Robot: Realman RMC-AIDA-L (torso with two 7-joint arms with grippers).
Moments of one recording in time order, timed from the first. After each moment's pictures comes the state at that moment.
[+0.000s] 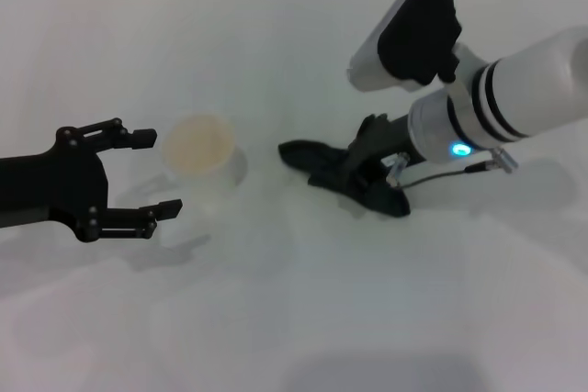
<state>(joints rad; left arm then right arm) -0.34 -2.07 0.78 1.00 1.98 1.68 -1.19 0.66 2.03 -1.81 -1.11 -2.23 -0.94 2.47</state>
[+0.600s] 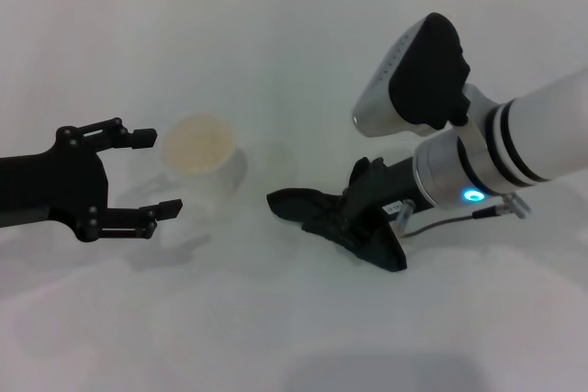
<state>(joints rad) -0.34 -2.07 0.79 1.01 1.98 1.68 -1.19 0.52 2.03 -1.86 -1.32 -2.22 -1.06 2.51</state>
